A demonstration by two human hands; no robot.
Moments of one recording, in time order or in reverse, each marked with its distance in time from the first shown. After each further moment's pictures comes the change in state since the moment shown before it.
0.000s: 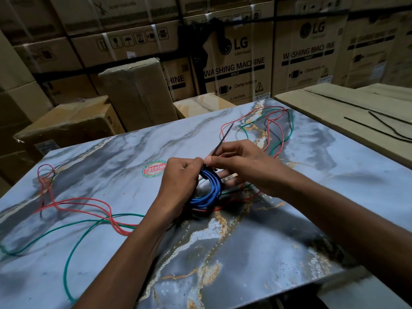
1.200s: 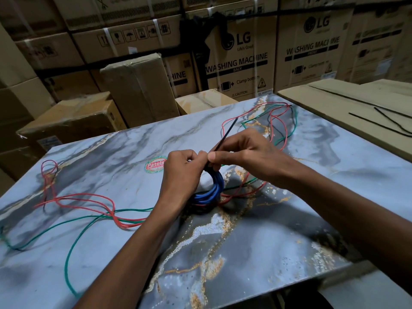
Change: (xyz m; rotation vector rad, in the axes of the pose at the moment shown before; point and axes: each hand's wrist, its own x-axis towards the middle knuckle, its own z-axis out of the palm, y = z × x) left_hand 0.007 -0.009 0.000 0.130 0.090 0.114; right_hand 0.000 -0.003 -0.009 -0.222 -0.052 -0.335
